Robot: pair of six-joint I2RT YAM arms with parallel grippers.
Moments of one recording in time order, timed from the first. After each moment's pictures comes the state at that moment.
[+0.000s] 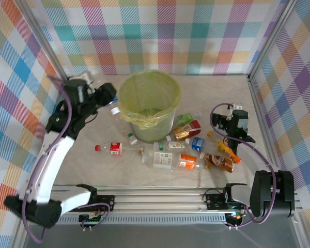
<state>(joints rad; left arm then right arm) -0.34 1.20 1.43 -0.63 -0.01 -0.65 0.00 1.19 0.57 0.11 0.03 0.13</state>
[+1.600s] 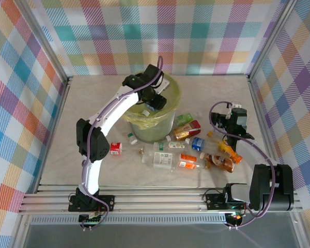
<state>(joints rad) -0.61 2.08 2.12 -1.07 -0.03 0.12 0.00 1.25 0.60 0.11 0.03 0.12</state>
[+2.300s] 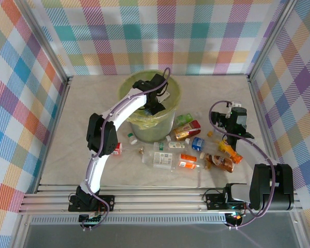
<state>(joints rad) -0.61 2.22 2.12 -1.11 -0.10 0.16 0.01 1.26 0.61 0.11 0.04 0.12</state>
